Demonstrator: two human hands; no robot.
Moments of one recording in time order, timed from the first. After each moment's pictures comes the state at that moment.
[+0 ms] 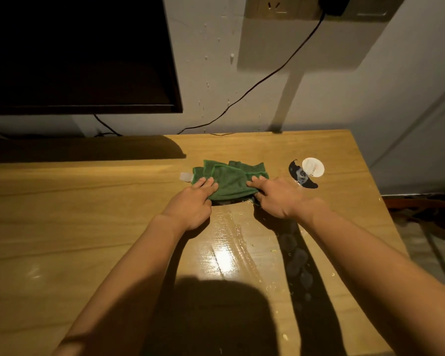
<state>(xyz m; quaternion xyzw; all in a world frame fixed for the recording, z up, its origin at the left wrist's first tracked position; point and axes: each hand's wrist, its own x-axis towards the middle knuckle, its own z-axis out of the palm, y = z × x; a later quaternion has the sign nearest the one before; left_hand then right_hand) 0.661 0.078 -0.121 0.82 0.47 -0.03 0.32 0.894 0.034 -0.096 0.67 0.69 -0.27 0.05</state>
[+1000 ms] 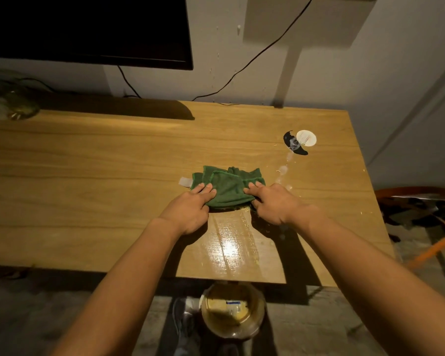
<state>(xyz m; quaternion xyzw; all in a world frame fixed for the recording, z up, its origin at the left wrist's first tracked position) 0.644 -0.079 -0.116 0.79 0.51 -0.03 0.32 0.885 -0.095 -0.104 0.61 0.74 -0.28 0.06</state>
